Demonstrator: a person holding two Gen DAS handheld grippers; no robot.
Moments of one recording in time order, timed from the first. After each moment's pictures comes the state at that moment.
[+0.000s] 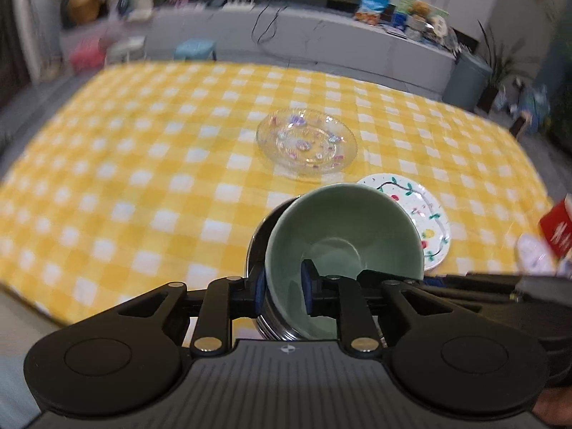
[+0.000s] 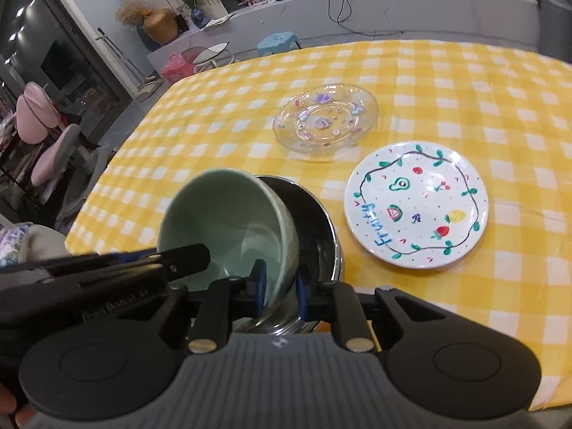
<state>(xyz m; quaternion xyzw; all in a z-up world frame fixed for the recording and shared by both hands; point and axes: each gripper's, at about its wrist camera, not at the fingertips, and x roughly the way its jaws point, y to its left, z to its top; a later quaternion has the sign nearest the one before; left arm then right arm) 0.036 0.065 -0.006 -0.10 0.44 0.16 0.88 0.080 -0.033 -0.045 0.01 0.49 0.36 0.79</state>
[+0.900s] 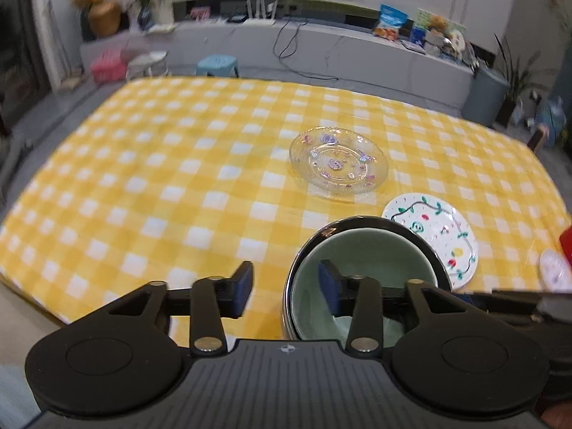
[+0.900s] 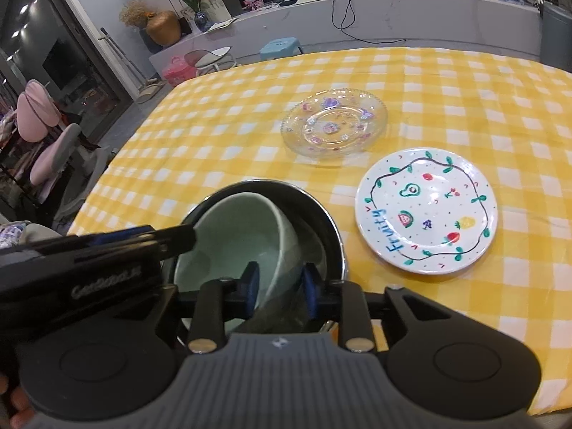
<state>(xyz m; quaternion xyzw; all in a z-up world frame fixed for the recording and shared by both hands) 0.031 0.099 -0.006 -0.13 0.42 0.19 0.88 0.075 -0.023 -0.047 0.02 0.48 0.36 0.80</state>
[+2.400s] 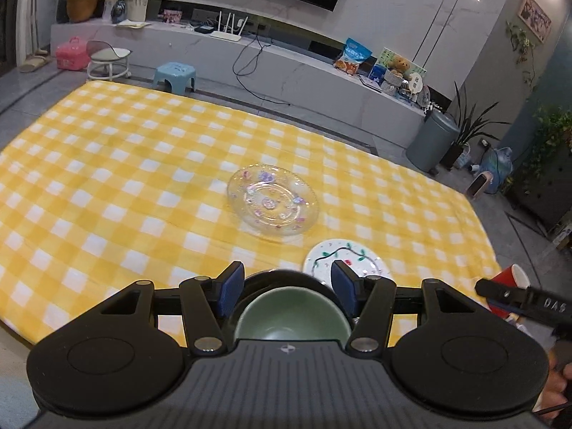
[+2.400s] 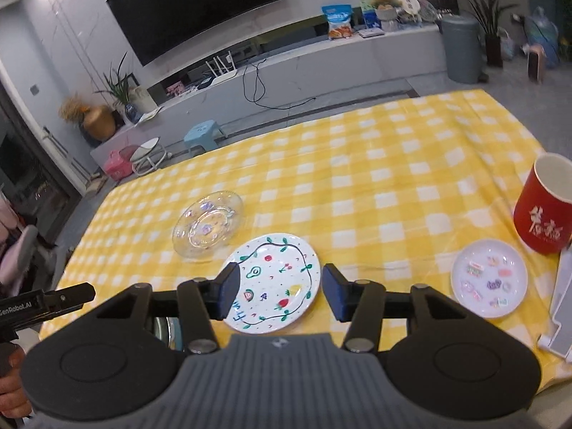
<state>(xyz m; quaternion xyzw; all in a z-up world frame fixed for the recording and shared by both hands) 0.041 0.100 0.030 -0.21 0.37 0.11 0.90 0.124 -0.183 0.004 0.11 0.41 0.25 0.87</state>
